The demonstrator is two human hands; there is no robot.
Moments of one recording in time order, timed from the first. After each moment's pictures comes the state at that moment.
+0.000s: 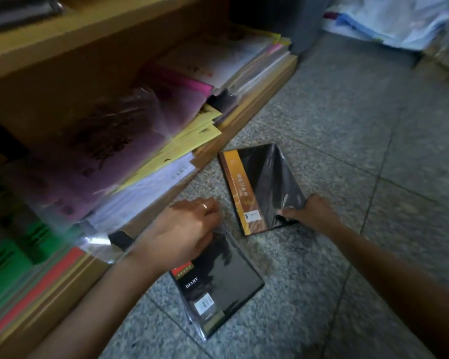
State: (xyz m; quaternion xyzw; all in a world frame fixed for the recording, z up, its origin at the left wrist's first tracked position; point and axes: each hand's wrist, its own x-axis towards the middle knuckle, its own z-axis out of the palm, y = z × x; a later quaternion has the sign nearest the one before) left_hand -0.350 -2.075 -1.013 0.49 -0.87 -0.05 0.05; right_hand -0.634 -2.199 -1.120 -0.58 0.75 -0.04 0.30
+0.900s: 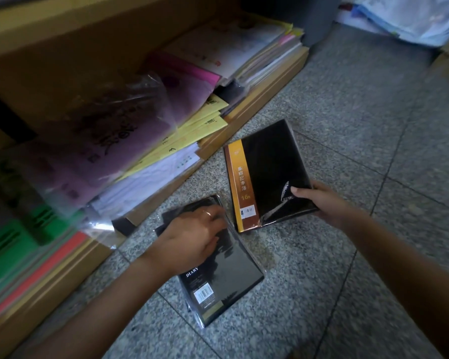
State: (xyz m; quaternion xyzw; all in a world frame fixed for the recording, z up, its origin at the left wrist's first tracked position) left_hand -0.355 -2.060 -1.056 0.53 -0.84 -0.06 0.04; right_hand -0.638 -2.203 -1.088 -0.46 0.58 -0.22 0.64
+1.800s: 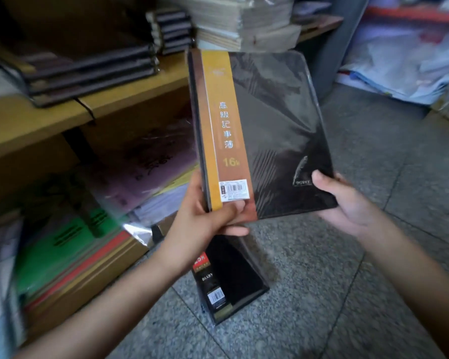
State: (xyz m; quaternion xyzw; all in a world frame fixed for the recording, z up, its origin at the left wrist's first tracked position) left_hand -0.394 -1.993 -0.914 0.47 -0.43 -0.49 0.59; right_hand -0.598 -2.120 -0.936 -0.43 0.24 -0.39 0.78
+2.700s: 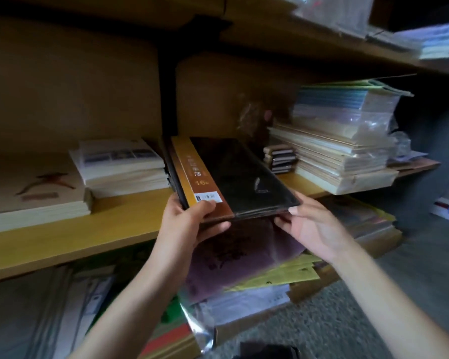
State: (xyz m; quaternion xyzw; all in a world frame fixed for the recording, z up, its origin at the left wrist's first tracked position) left_hand -0.262 -1.988 -0.805 0.45 -0.22 -0.29 0.82; right_hand -0.391 -2.179 -0.831 -0.53 0.03 -0.26 0.80
